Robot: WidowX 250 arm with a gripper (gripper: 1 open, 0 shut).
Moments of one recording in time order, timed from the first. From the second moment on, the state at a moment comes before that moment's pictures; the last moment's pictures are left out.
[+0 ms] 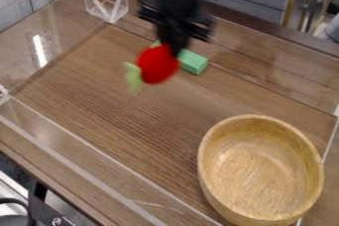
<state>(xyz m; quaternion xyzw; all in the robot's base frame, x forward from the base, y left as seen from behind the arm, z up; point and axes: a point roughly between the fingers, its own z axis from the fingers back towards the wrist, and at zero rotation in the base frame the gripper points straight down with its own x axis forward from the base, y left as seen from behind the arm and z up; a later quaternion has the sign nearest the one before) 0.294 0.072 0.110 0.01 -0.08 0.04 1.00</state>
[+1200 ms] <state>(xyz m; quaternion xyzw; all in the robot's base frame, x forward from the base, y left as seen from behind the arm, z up) 0.325 0.171 0.068 0.02 -0.07 0.02 1.00</state>
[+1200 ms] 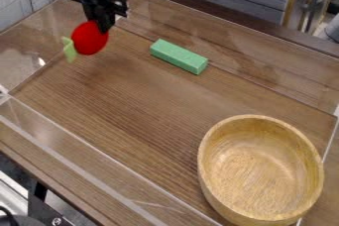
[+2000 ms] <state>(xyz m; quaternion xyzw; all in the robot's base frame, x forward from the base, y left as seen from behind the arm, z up) 0.349 0.189 0.057 0.00 -0.05 -0.04 1.00</state>
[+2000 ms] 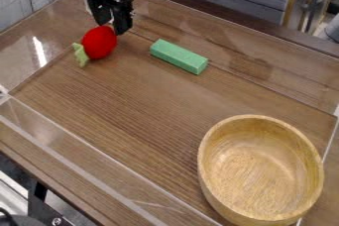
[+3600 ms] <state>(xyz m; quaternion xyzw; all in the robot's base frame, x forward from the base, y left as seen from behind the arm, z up) 0.307 0.200 0.031 -0.05 -0.04 0.13 0.99</state>
